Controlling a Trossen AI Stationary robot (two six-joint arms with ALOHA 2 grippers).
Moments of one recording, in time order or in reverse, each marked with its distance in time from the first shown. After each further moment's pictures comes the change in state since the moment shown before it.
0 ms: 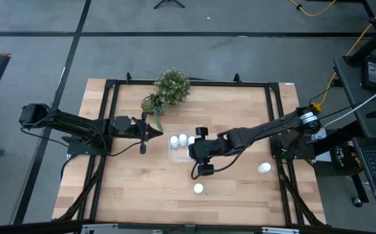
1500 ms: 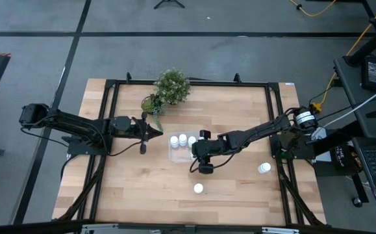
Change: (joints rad) left arm 0.000 0.000 0.000 -0.002 -0.001 -0.008; right arm -0.061 0.024 -0.330 0.347 -0.080 0.098
